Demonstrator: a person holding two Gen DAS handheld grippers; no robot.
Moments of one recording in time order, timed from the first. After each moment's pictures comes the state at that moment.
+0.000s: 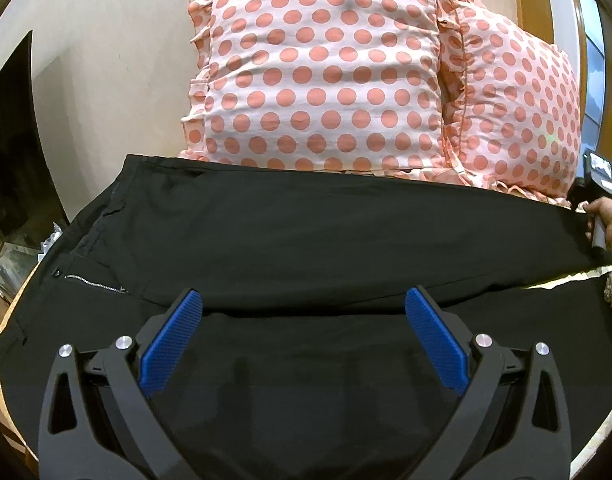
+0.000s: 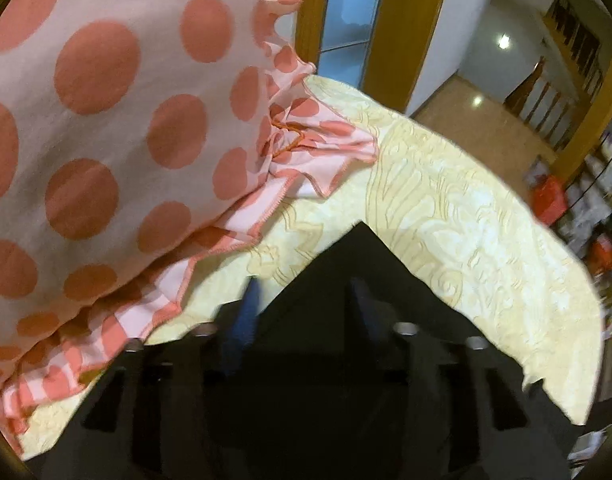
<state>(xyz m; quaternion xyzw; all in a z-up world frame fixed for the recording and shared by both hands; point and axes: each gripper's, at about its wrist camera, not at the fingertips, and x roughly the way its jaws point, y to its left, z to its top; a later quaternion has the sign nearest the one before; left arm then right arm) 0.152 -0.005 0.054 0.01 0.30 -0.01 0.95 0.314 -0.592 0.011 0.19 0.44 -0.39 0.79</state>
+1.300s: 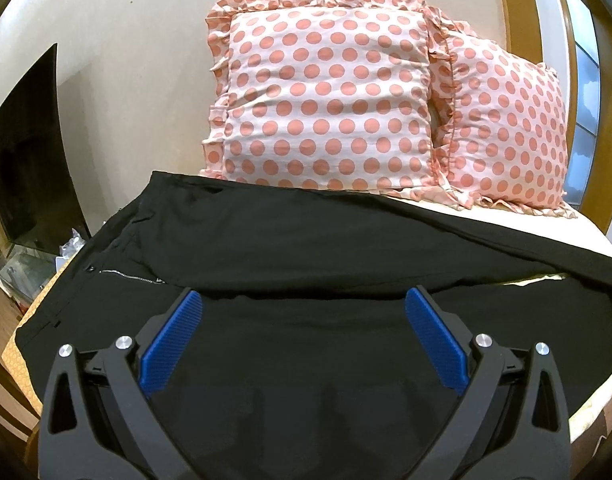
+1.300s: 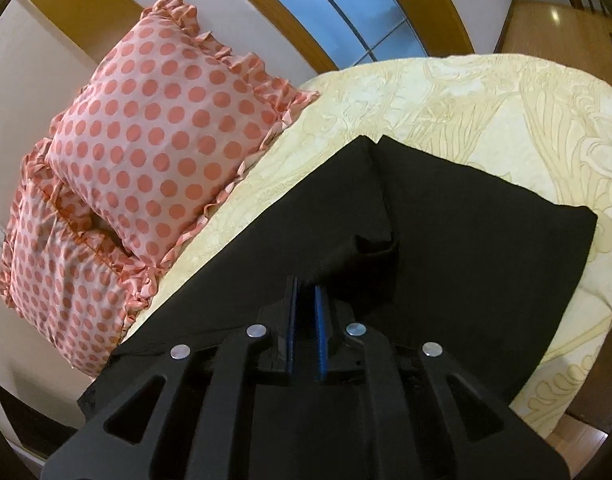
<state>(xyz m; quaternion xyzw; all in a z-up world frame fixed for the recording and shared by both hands) 0.096 -0.002 0.079 0.01 0.26 0.00 0.96 0.005 -0.549 0.008 0.42 0.27 -0.17 0.85</state>
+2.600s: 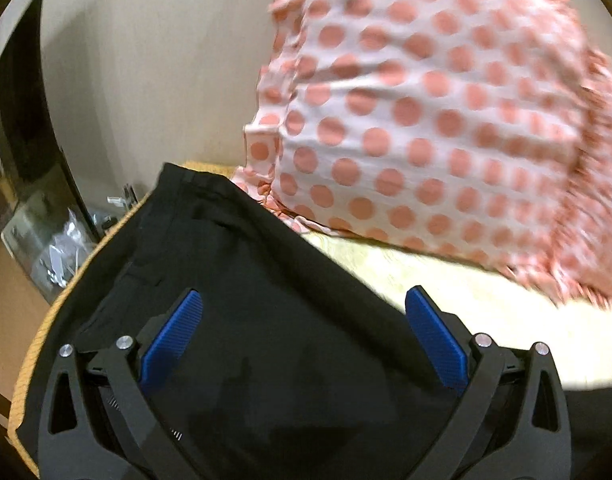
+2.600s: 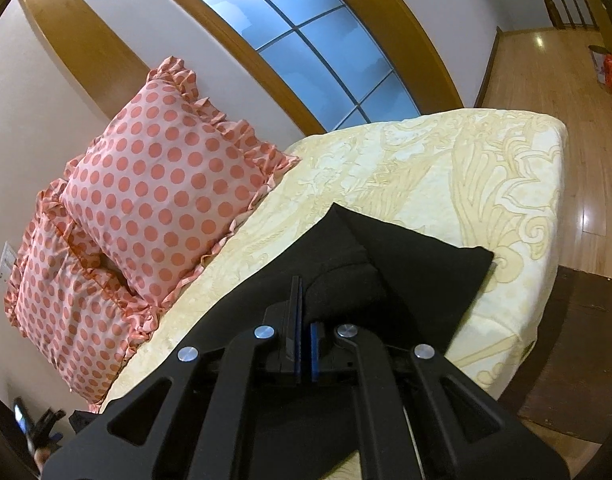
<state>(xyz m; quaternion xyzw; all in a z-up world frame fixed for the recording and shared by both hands) 0.332 0.096 0.099 -0.06 0.37 0.08 0.92 -0.061 -0.561 0.031 0.40 0.18 -0.21 0.88</state>
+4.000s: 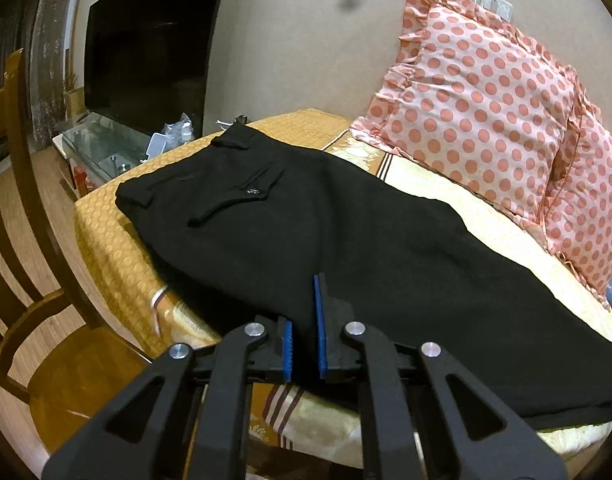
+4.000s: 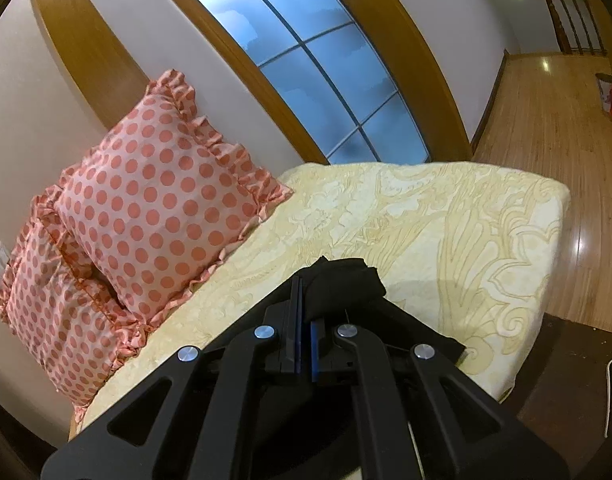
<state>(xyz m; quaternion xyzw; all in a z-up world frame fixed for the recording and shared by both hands) -0.002 0.151 0.052 -0.17 0.31 0.15 0.92 -0.062 -0.597 0.052 0.36 0.16 -0.22 0.89</state>
